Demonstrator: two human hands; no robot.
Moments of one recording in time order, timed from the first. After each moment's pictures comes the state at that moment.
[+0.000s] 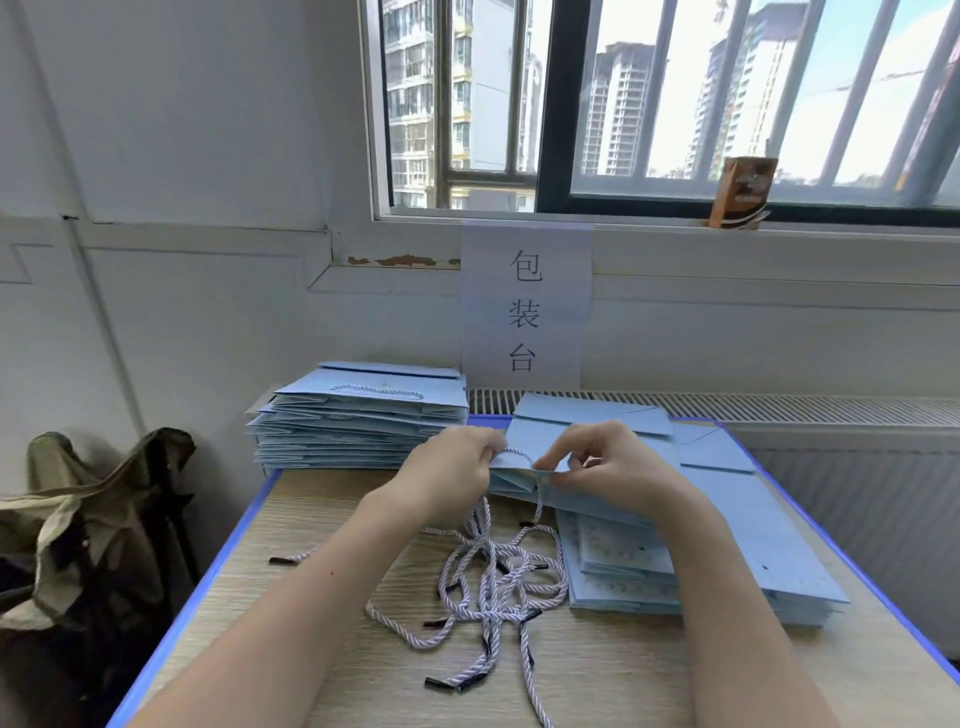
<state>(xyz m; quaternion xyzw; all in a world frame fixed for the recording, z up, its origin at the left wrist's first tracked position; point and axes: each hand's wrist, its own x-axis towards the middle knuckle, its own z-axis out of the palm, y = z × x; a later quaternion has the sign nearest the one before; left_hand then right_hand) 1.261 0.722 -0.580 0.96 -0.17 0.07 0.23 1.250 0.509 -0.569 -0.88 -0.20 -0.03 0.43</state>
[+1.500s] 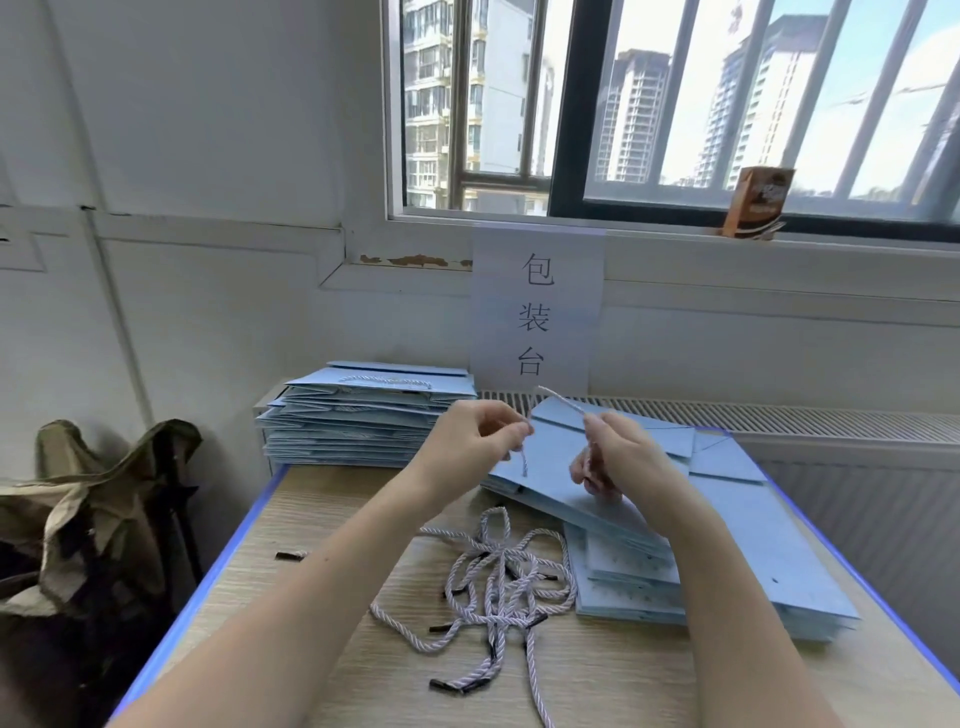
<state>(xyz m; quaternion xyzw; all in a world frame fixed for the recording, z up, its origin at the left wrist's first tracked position) 1.259 0.717 -0.569 0.81 -0.19 0.08 0.54 1.253 0.520 -0.565 -0.80 -0.02 -0.02 0.60</state>
